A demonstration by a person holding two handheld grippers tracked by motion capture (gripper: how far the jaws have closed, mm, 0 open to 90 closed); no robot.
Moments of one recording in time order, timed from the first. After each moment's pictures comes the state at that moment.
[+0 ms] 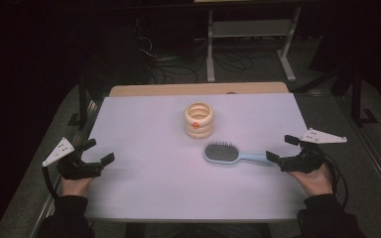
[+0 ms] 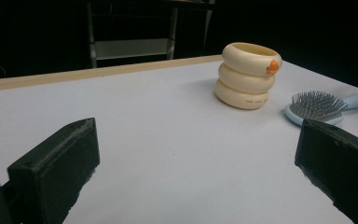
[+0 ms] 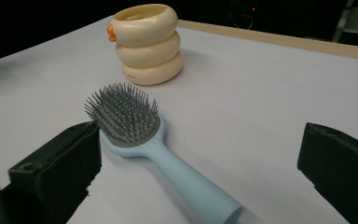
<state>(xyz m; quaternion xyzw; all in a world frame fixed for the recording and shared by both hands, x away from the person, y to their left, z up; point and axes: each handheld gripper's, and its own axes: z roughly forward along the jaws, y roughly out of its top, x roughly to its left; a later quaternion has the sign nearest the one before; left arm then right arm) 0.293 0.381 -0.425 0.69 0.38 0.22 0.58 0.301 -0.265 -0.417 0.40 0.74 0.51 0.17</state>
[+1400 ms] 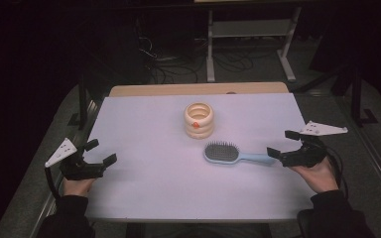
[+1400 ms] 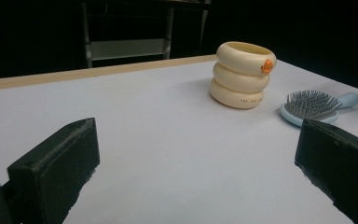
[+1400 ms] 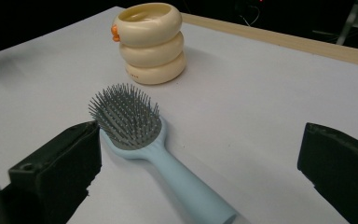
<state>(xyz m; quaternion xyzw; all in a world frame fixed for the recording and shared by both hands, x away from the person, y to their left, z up) 0.293 0.376 -0.427 0.69 0.38 0.22 0.58 0.310 -0.264 -0.397 0.39 0.76 0.49 0.16</state>
